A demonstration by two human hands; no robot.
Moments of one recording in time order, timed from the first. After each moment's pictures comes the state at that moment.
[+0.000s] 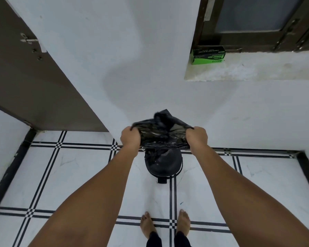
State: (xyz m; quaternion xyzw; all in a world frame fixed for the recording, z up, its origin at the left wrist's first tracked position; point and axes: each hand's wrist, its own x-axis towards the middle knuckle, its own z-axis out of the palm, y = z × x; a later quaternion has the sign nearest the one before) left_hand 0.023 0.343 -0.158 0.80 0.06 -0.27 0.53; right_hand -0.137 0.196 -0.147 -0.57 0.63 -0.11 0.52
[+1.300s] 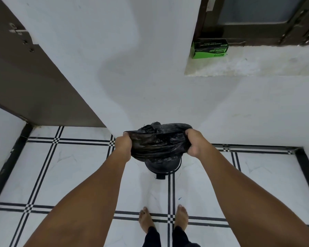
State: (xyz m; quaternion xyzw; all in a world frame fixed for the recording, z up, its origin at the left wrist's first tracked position) left_hand 0.031 0.365 -0.185 0.77 0.19 -0.36 0.50; right_hand -0.139 0.192 -0.160 -0.34 0.59 -0.05 0.73
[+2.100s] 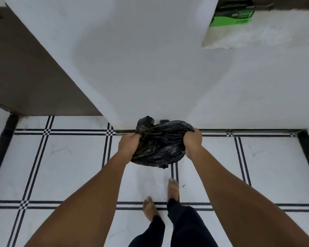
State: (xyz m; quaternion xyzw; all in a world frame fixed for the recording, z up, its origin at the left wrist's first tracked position) left_hand 0.052 0.395 -0.267 0.84 -0.02 -0.42 0.35; right_hand -0.104 0.242 -0.269 -0.41 0.67 -0.15 0.60
